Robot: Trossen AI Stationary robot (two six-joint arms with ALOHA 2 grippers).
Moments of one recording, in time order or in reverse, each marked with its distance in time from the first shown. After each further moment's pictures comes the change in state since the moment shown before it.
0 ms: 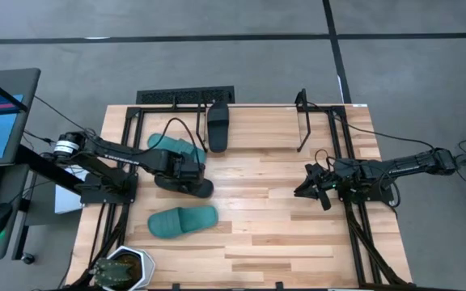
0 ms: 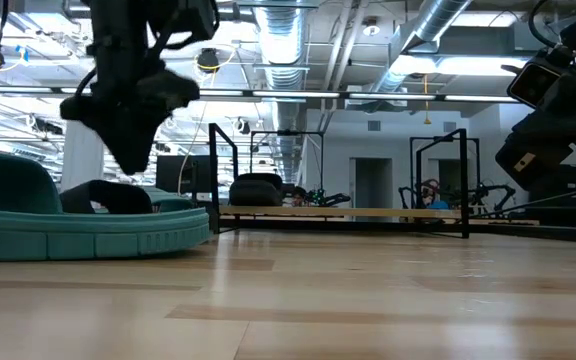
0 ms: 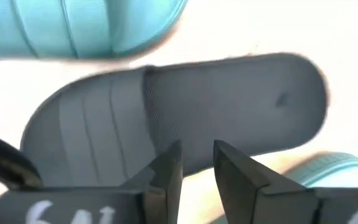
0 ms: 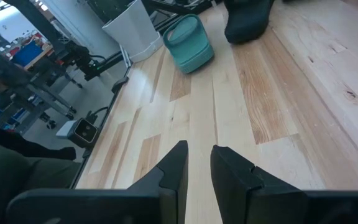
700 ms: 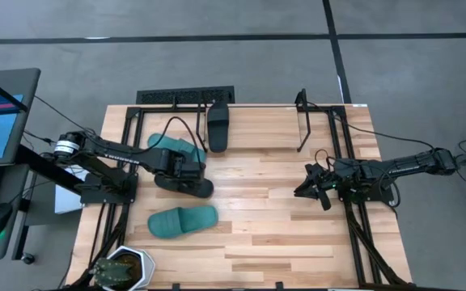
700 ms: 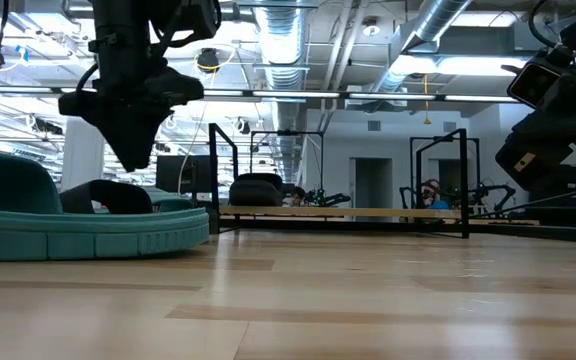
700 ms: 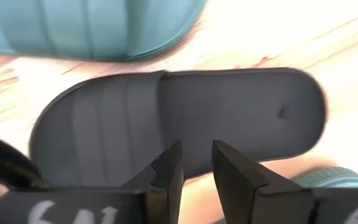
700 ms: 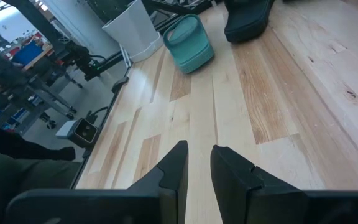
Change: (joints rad) left arm 0.001 0.005 0.022 -0.026 -0.025 -0.059; right arm 0.000 0.000 0.000 0.000 0.000 0.000
